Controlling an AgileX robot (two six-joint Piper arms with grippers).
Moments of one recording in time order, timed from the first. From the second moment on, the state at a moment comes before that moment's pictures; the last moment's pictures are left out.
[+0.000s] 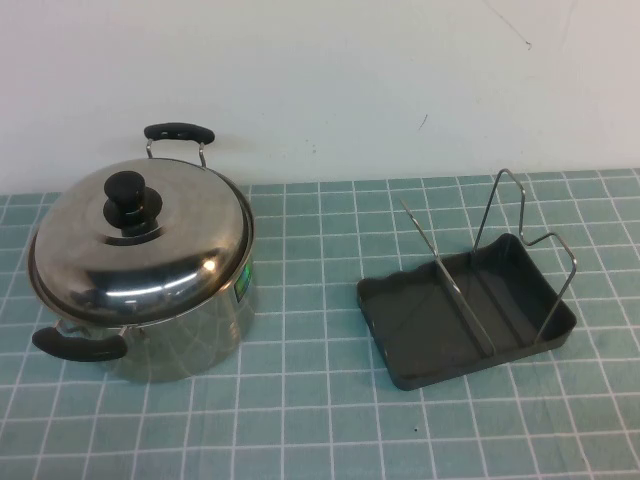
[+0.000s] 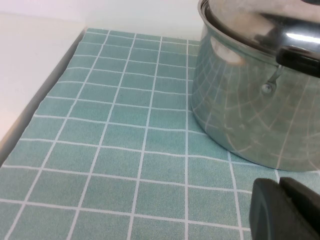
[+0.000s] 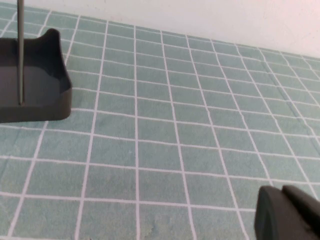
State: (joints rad) right arm -0.10 -0.01 0.02 -0.08 0.42 -0.14; left arm 0.05 -0.01 0.02 0.00 0.34 -0.17
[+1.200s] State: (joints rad) right arm -0.10 -0.01 0.02 -0.11 0.42 -0.14; left arm 0.05 -0.01 0.02 0.05 0.34 -0.17
